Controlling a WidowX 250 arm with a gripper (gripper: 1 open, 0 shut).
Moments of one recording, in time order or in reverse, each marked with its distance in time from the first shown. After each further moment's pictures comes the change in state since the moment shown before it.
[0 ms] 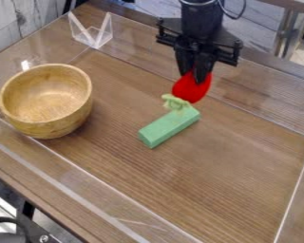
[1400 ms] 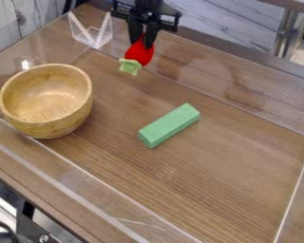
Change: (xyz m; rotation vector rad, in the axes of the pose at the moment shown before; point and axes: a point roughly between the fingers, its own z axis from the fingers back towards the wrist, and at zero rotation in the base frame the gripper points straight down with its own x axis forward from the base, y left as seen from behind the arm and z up) arm 0.055 0.116 -0.039 0.162 0.114 0.222
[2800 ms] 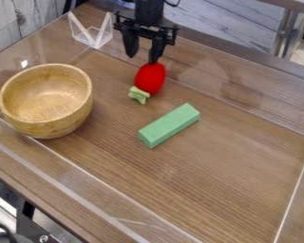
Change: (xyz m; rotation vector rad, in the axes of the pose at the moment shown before) arm 0.000 0.004 -0.026 -0.059 0.089 -0.062
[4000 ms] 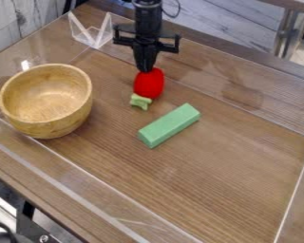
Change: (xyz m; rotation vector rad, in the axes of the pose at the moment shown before) arm -0.024 -0.023 0.011 -0.041 0.008 0.078
